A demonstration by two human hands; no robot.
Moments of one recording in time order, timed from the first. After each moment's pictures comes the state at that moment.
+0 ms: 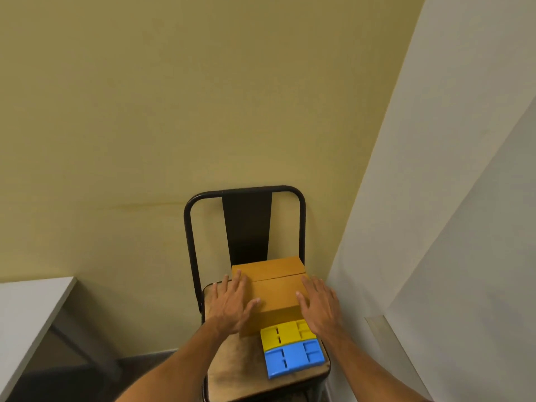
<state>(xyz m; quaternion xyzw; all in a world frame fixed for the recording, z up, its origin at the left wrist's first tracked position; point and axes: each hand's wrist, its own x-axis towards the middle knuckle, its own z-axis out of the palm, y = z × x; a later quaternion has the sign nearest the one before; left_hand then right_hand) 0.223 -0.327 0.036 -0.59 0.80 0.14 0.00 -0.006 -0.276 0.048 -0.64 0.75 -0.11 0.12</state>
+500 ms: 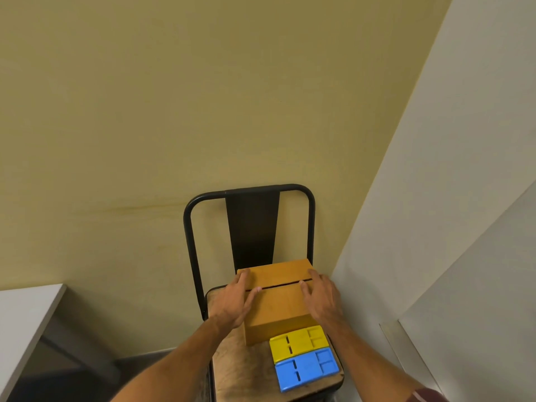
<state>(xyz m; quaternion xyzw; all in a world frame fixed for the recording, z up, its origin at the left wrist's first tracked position) 0.231 -0.376 0.036 -0.57 0.78 0.25 -0.07 0.010 -0.337 0.043 -0.56 0.80 -0.15 0.14</state>
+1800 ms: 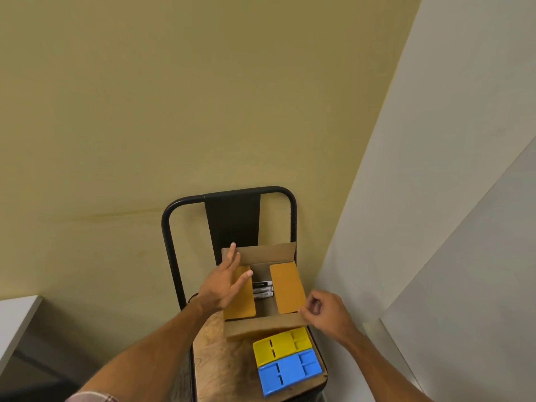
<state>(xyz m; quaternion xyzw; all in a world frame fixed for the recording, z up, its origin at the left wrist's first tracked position) 0.217 -0.416 0.046 -0.50 0.81 0.27 -0.14 -0.046 -0.293 0.045 -0.62 0.69 -0.26 0.27</state>
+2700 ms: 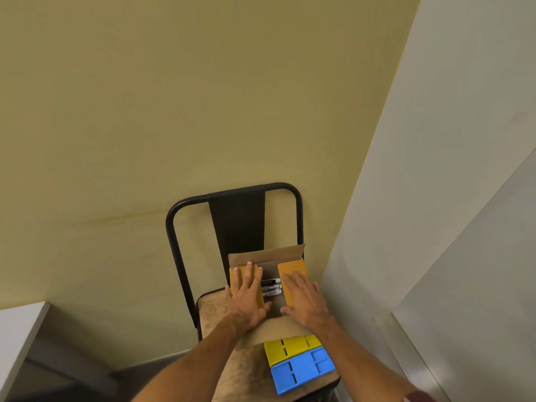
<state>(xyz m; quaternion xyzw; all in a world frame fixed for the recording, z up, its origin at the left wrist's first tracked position) 0.181 -0.390 0.021 -0.54 0.81 0.23 0.01 0.014 -0.343 0.033 -0.66 0.73 -0.01 0.16</state>
